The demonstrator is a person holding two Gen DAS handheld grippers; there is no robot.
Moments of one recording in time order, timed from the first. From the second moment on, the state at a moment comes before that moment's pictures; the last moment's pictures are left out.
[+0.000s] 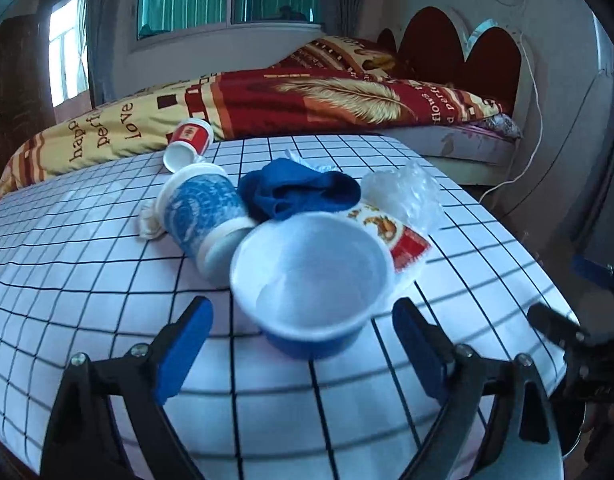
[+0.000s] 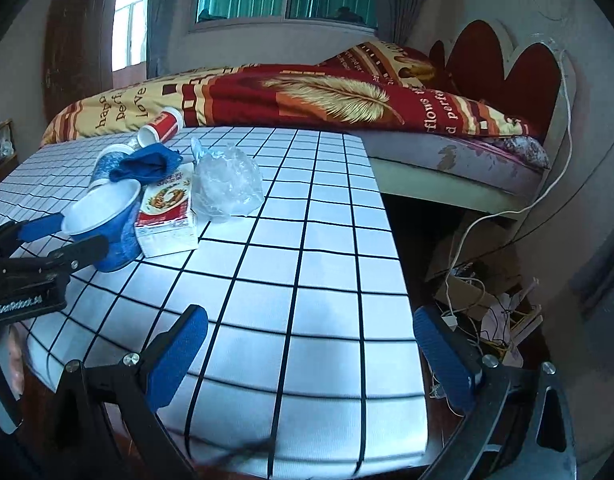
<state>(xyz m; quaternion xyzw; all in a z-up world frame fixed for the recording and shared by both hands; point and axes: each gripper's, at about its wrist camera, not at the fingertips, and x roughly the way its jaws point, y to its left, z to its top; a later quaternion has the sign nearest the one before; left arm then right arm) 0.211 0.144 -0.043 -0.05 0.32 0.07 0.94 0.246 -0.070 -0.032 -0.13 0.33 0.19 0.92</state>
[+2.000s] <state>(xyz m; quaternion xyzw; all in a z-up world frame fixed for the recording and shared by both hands) 0.122 0.191 -0.032 -0.07 0.31 0.08 0.95 0.221 -0.012 -0.031 -0.10 0.38 0.32 0.86</state>
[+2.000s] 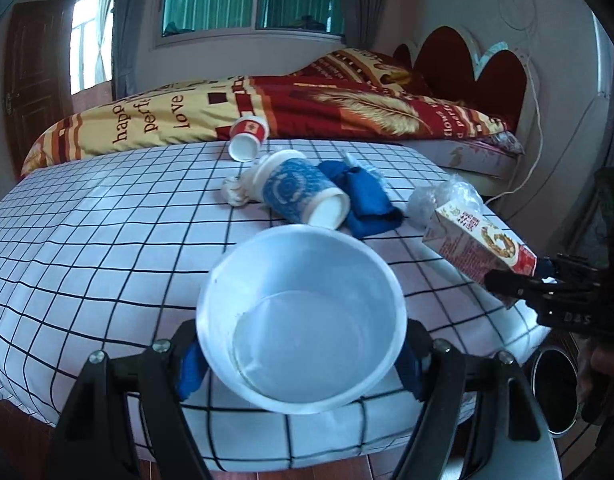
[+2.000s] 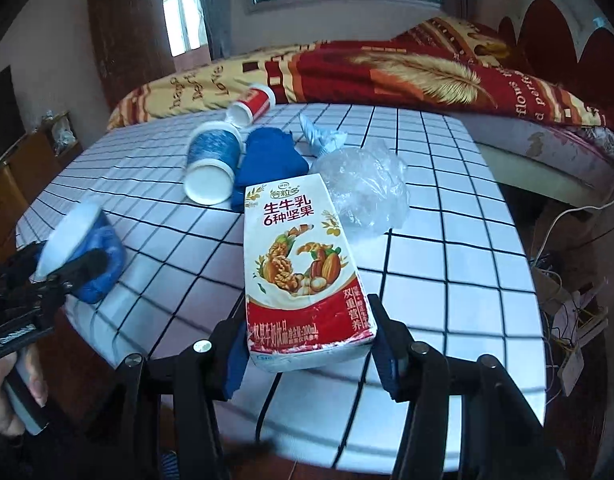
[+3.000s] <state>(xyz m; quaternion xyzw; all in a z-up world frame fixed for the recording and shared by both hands) 0.116 0.084 -0.016 -0.03 0.29 -0.01 0.96 0.154 -0.170 0.005 -0.06 0.32 0.20 0.92</state>
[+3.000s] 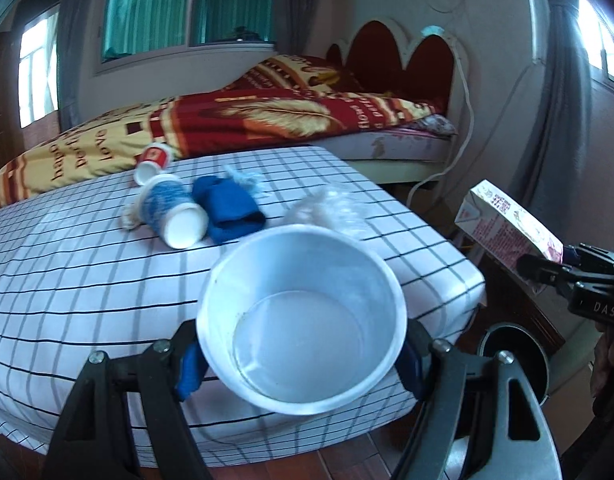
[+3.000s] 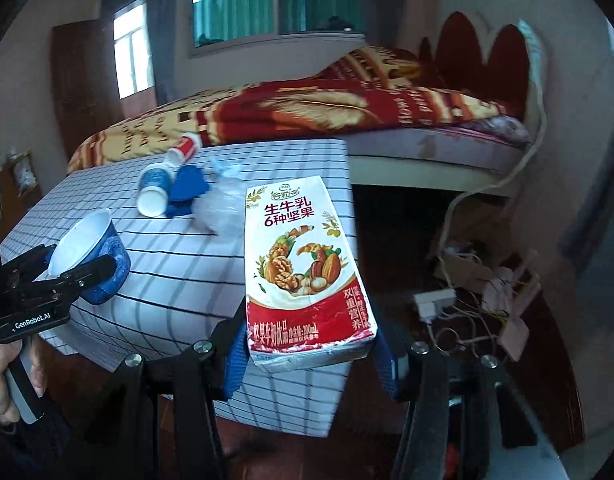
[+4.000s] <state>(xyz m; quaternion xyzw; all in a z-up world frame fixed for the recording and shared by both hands) 0.128 -0.078 -0.030 0.03 0.31 -0.17 0.93 0.099 -0.339 -0.032 0.00 0.36 0.05 0.93</state>
